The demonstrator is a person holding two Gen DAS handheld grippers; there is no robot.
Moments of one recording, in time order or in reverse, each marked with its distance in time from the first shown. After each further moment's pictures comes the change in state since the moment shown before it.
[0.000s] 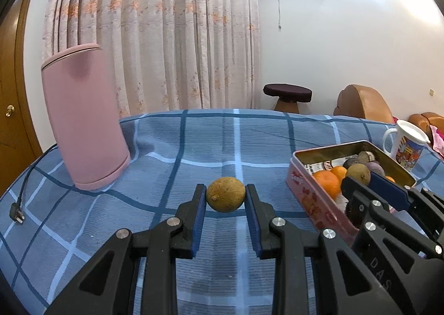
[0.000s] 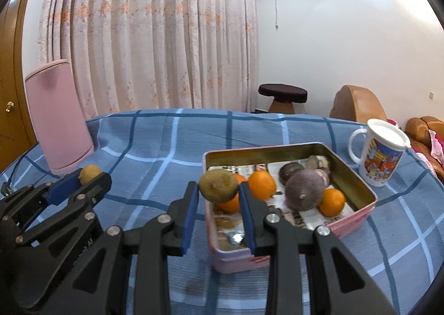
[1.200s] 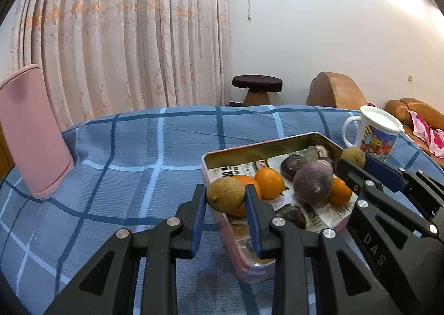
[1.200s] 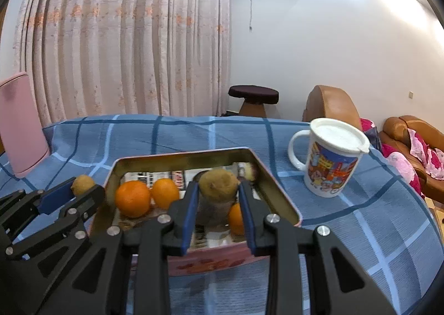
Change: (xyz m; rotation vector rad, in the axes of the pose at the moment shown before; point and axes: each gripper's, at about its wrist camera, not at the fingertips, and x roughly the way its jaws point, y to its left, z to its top) left arm 0.022 -0.098 0.010 0.061 0.044 -0.126; right arm 0.007 -0.094 0.007 0.013 -0.008 -0.133
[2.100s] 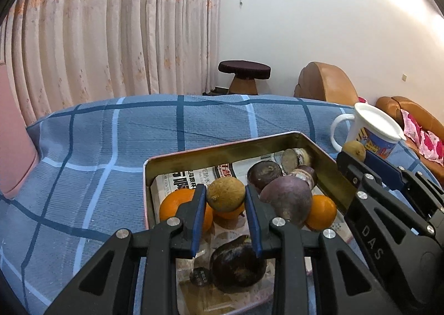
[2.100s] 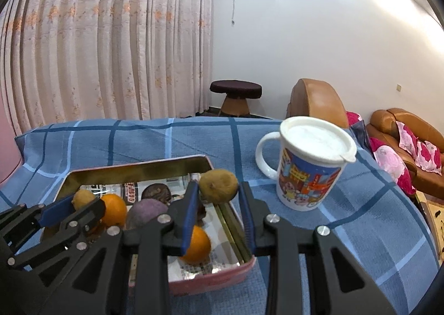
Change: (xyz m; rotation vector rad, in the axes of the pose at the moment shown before) left arm 0.048 -0.034 0.019 -0.033 0.089 -0.076; right arm 0.033 -0.041 0.015 0.026 0.026 -0.073
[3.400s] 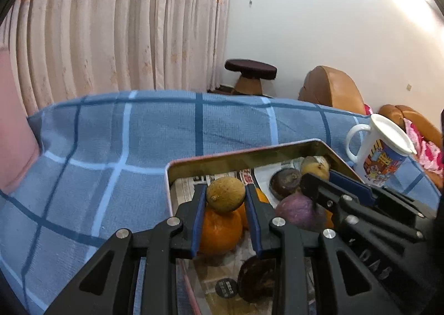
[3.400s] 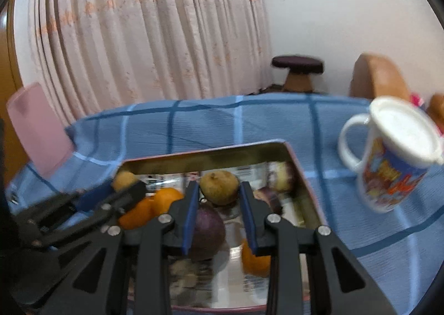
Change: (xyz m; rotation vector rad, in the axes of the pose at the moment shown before) left arm 0.007 0.030 0.008 -0.058 0.011 -0.008; right arm 0.040 0.011 0.007 0.058 0.156 0.432
